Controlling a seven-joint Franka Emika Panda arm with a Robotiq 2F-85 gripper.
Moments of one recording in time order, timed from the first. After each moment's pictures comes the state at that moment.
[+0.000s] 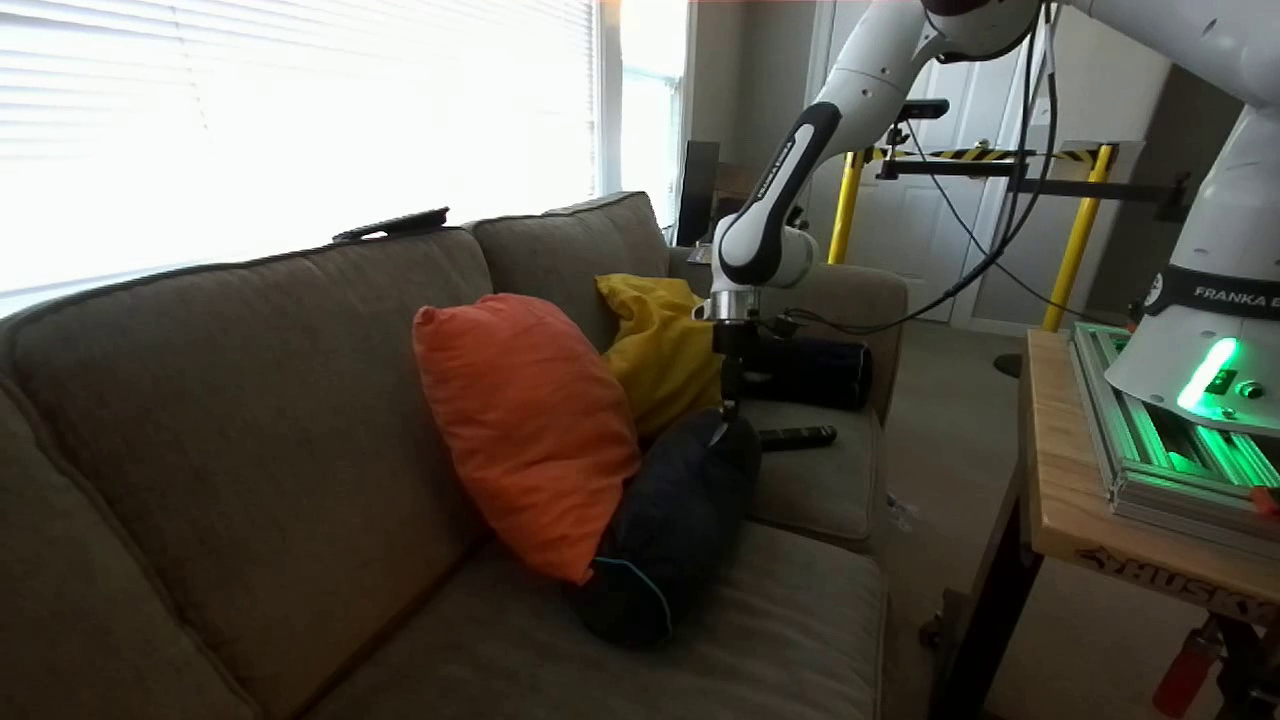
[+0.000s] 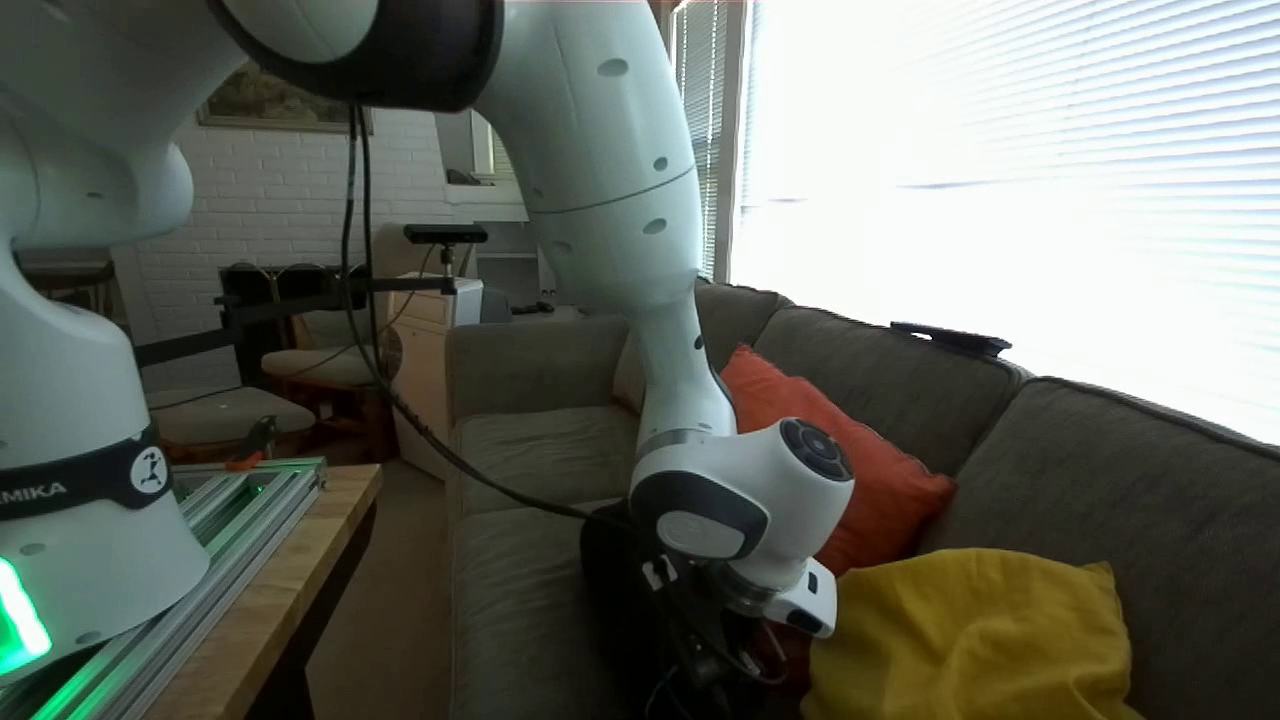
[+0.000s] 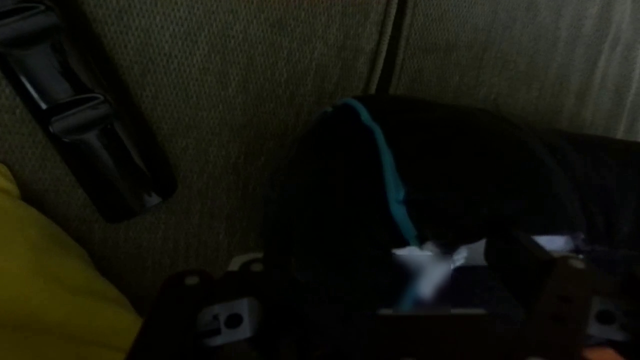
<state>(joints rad) -0.37 1.03 0.30 -1.88 0.04 2.66 -0.55</state>
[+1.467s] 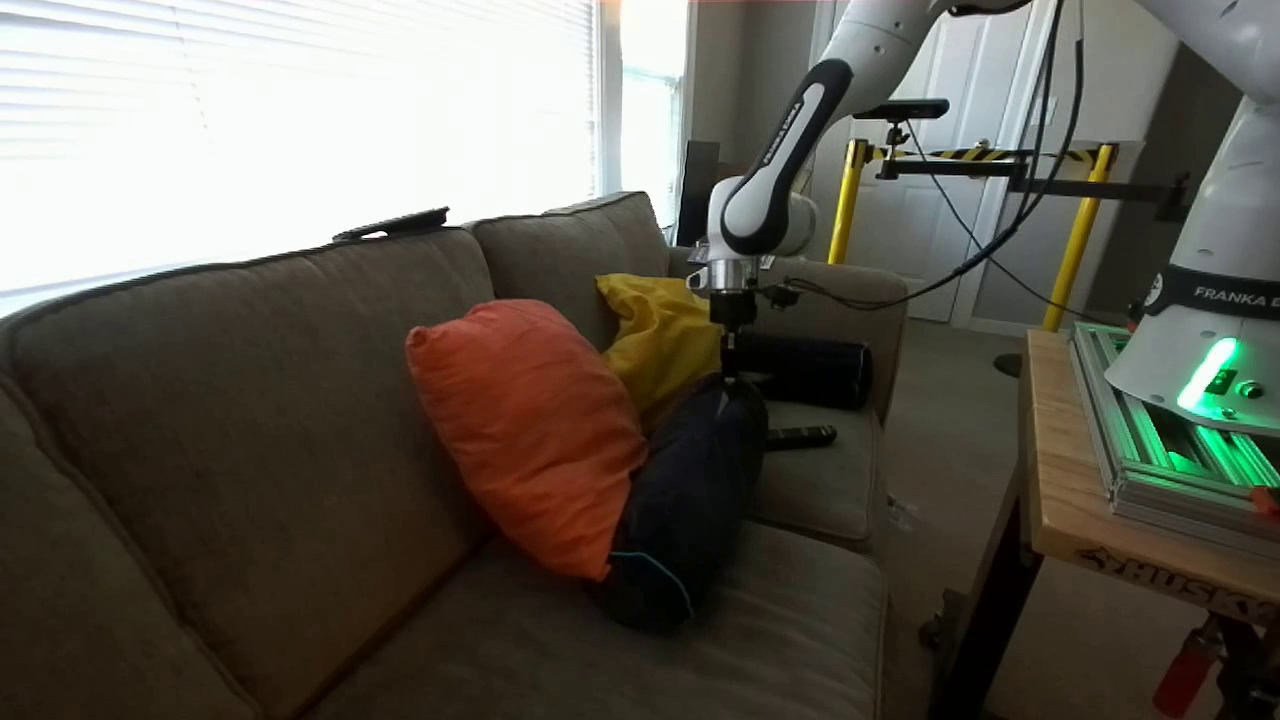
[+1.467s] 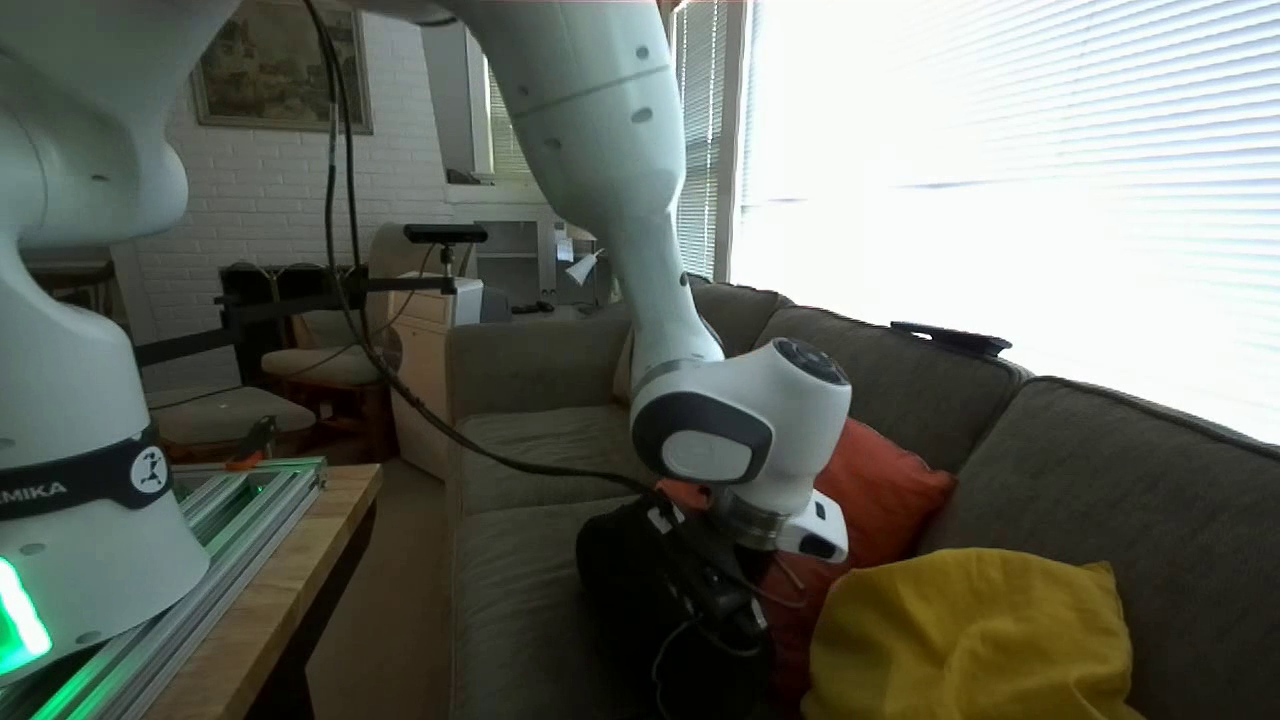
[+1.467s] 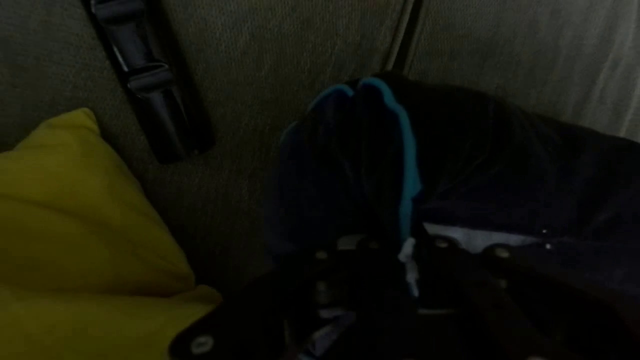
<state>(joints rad) -0.29 0.85 0.24 -1.98 0.02 2.66 -0.55</state>
